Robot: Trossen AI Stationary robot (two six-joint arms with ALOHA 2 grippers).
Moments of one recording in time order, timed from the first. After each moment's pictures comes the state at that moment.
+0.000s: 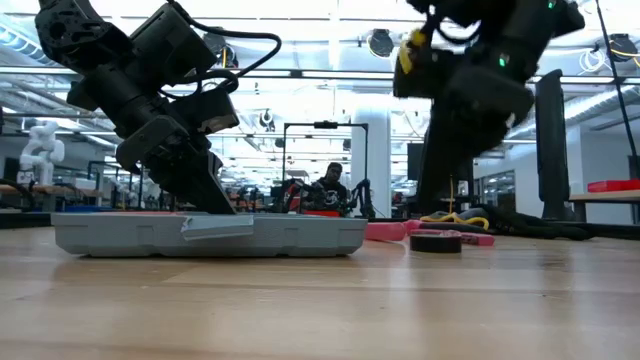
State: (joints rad) left arm -0.08 1.52 0.49 0.23 -0.07 -0.14; right arm 0.27 1.64 0.95 -0.39 0.25 0.46
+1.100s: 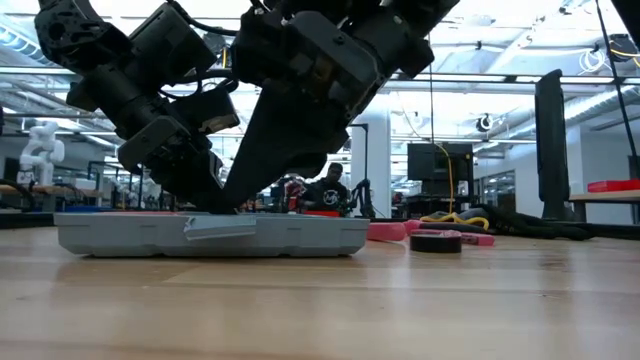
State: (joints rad) left arm -0.08 1.52 0.49 0.25 -0.09 -0.15; right arm 0.19 2.11 1.43 -0.14 -0.18 0.11
